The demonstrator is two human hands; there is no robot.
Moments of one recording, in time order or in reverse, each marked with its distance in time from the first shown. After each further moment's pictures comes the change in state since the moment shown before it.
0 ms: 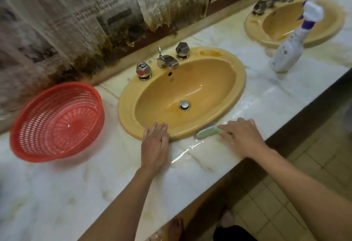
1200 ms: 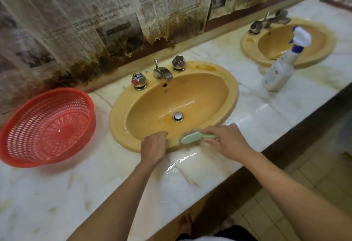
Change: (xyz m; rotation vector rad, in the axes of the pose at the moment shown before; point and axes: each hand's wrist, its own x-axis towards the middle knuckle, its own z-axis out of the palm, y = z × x) left_hand 0.036 0.061 0.004 -0.056 -0.097 -0.279; right_hand 0.027 0.004 -0.036 0.209 0.016 -0.177
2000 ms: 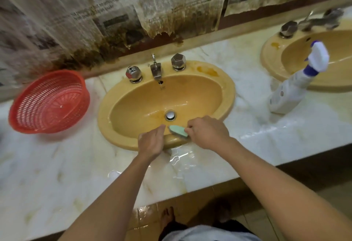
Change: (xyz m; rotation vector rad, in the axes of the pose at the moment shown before) left_hand 0.019 0.094 0.079 0.095 0.096 -0.339; right_hand 0.074 0.054 -0.063 -0.111 -0.336 -0.073
